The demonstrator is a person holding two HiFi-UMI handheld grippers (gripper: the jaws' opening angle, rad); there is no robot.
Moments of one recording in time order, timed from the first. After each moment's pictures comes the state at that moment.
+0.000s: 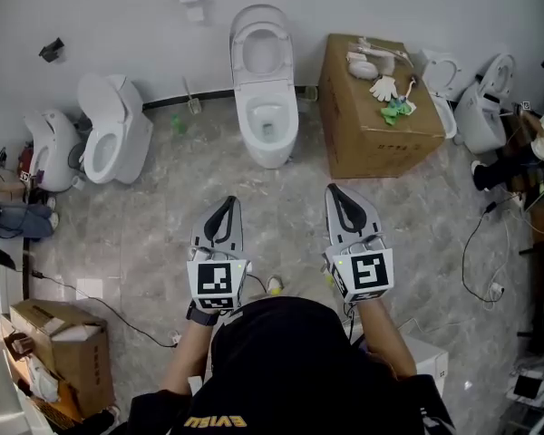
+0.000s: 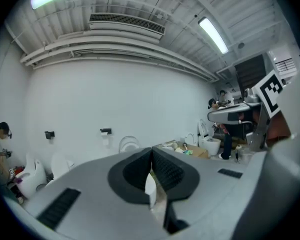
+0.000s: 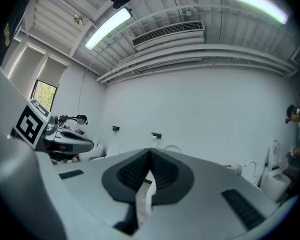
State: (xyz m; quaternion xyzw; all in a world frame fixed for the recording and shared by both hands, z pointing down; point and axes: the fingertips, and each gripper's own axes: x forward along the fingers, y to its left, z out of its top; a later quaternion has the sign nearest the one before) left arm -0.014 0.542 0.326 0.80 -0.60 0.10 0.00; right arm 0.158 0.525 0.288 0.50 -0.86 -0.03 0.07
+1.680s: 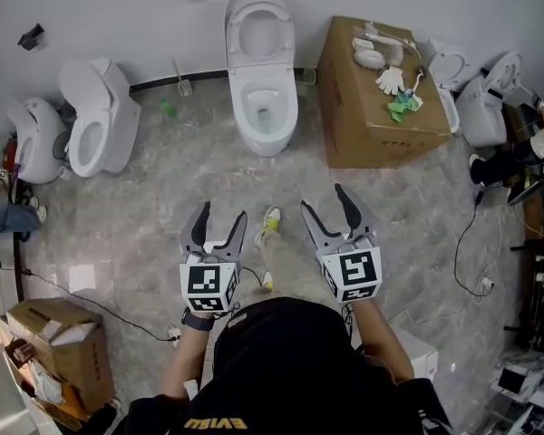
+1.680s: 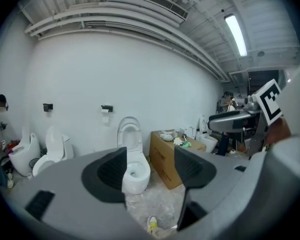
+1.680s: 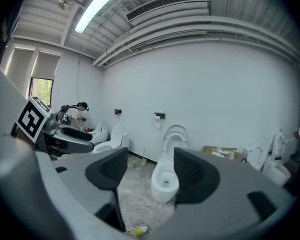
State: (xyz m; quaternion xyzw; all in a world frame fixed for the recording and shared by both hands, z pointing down) left arm -0.055 0.479 0.402 0.79 -0.59 0.11 0.13; right arm 0.121 0.451 0.361 0.48 -0.86 0.04 0.16
